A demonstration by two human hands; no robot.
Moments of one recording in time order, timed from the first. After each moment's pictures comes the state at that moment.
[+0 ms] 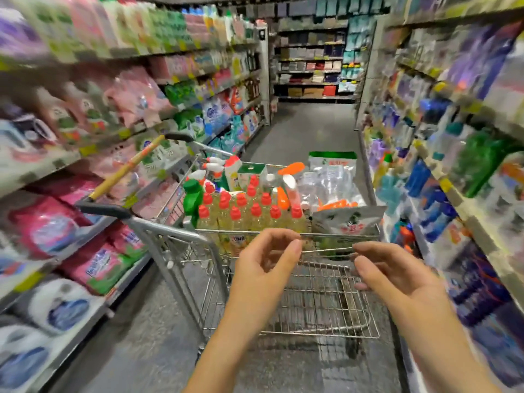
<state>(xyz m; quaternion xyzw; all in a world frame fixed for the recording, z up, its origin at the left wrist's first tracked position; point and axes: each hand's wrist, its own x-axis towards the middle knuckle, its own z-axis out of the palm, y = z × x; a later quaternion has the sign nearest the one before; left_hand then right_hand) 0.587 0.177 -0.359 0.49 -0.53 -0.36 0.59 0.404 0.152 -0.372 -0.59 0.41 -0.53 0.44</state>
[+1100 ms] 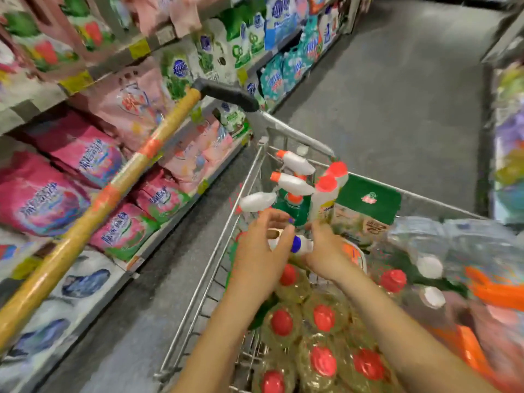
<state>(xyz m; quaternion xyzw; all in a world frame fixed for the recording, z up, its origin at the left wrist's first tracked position) 0.933 -0.241 -0.473 0.72 -0.38 -0.30 0.49 0.833 -0.339 -0.530 -0.78 0.52 0.03 0.34</state>
